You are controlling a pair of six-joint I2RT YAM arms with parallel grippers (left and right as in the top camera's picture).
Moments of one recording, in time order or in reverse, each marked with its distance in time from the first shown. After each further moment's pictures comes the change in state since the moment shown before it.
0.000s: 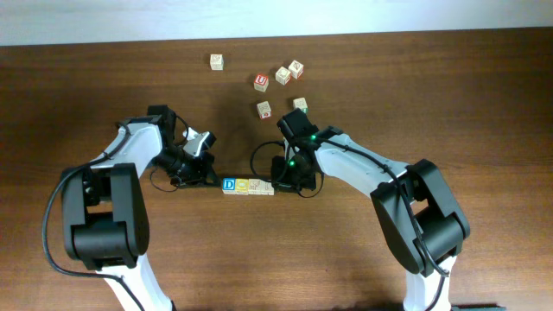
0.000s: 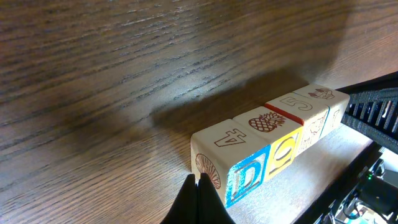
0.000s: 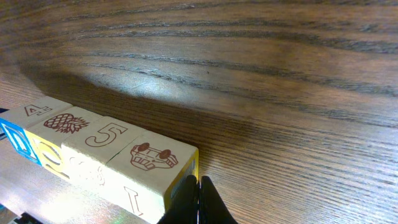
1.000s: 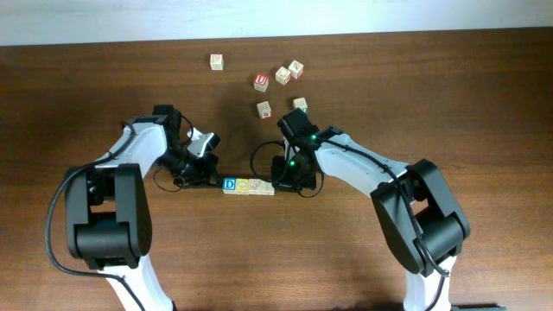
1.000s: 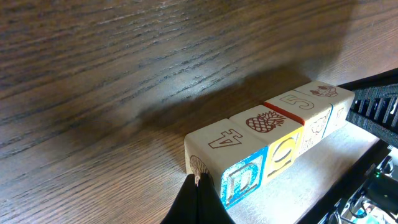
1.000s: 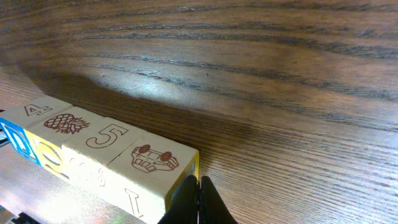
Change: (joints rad) left arm -0.029 0.000 0.000 0.000 -0.016 -0.001; right arm 0.000 0.000 0.000 0.003 0.001 -0.011
